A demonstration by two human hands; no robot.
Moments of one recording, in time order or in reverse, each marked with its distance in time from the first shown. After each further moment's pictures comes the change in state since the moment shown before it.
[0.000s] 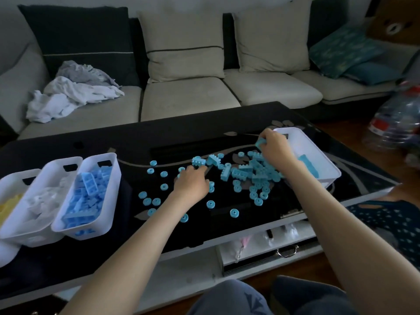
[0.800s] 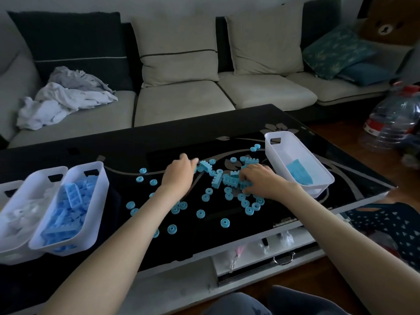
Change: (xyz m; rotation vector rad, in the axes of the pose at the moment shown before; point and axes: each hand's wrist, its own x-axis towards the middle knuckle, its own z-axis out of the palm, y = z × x) left_hand 0.035 0.006 -0.015 -0.102 0.266 -0.021; right_hand -0.029 0.023 0.021 -0.236 -0.468 -0.355
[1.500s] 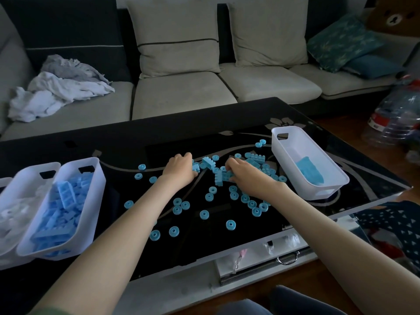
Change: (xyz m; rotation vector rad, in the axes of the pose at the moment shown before) left_hand 0.034 -0.020 0.017 0.144 -0.233 0.039; right_hand 0.028 -0.033 0.012 0.229 0.083 -0.052
